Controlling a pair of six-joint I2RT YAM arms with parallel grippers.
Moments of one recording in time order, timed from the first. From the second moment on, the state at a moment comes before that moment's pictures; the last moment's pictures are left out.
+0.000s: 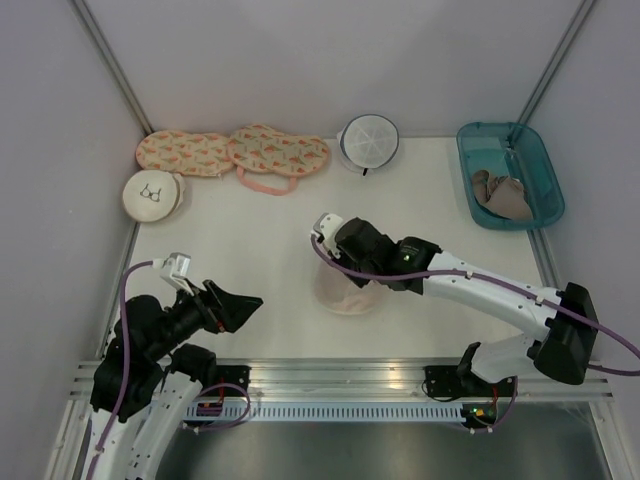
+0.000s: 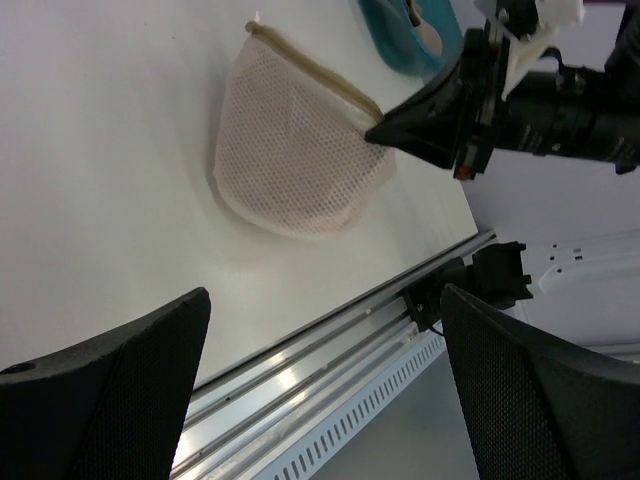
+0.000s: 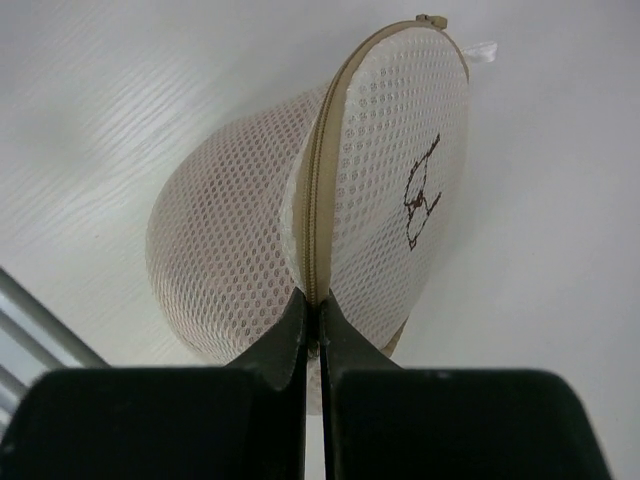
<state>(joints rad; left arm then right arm) -0.32 0.16 0.71 -0.81 0.39 -0.67 0.95 1.38 1.17 -0.65 0.20 -0.03</state>
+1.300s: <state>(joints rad) -0.32 0.12 0.84 -0.92 0.12 -0.68 1.32 1.51 1.12 -0.33 0.20 0.58</state>
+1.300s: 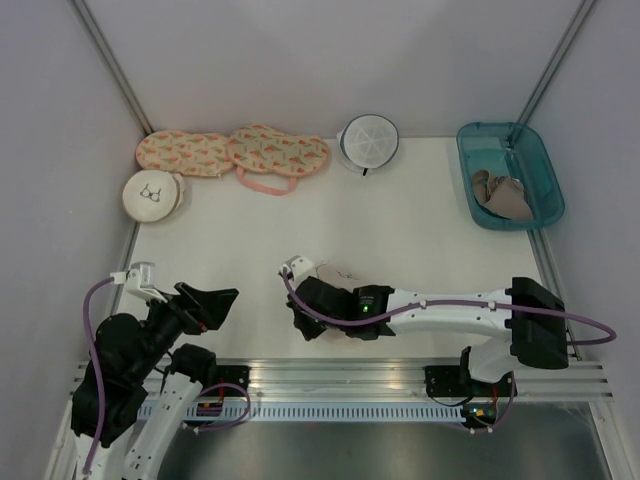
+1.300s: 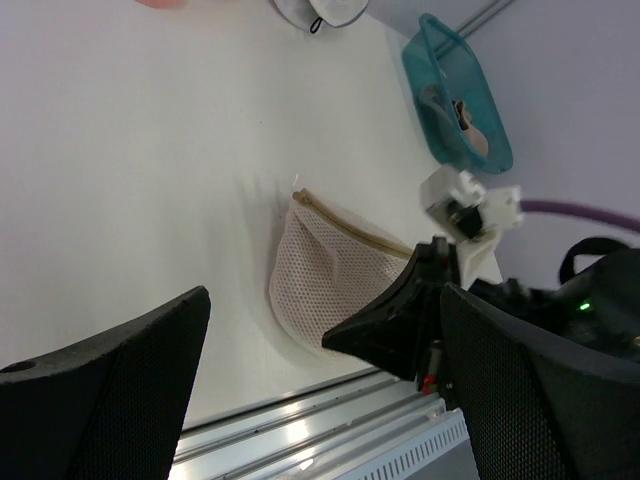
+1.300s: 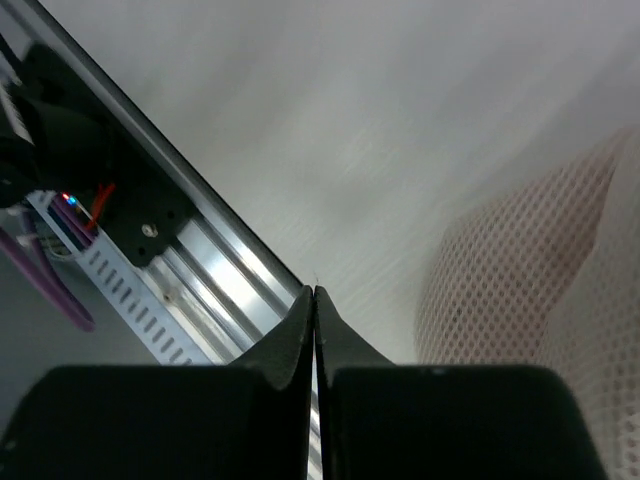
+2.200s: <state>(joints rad) -0.32 0.09 0.71 -0.91 0.13 -0.70 1.07 1.52 0.98 -0.80 0.72 0.90</state>
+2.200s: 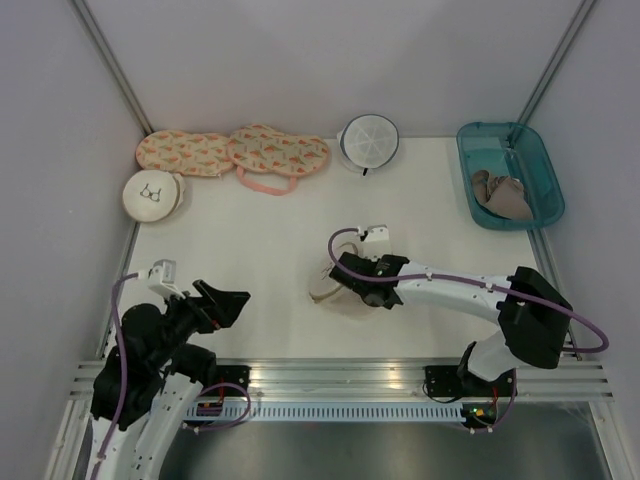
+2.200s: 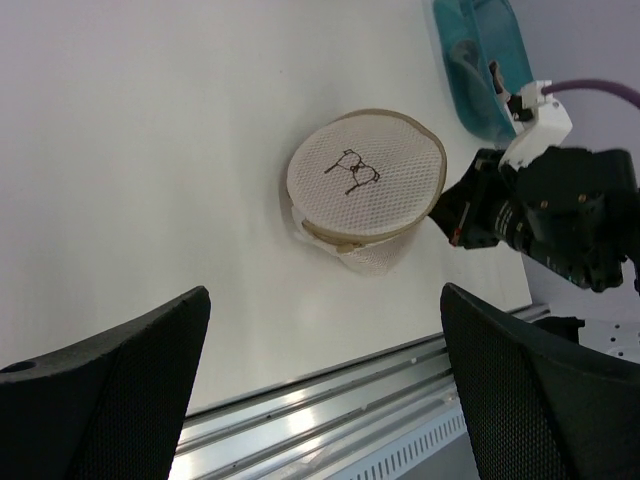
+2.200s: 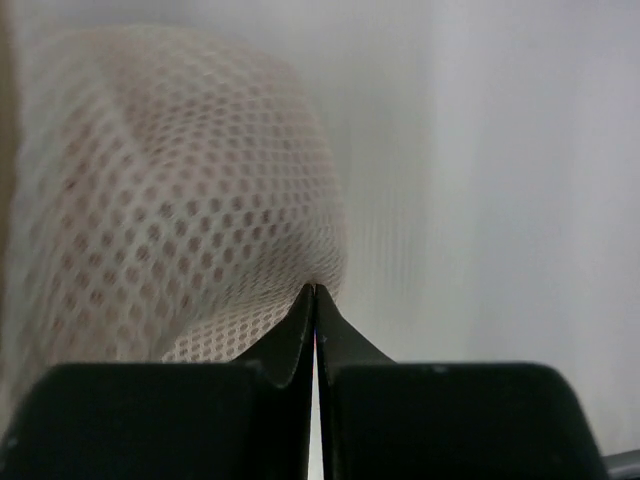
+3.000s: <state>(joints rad) -0.35 0.16 0.06 -0.13 0.58 -1.30 0.86 1.68 0.98 -0.46 0.56 0.65</state>
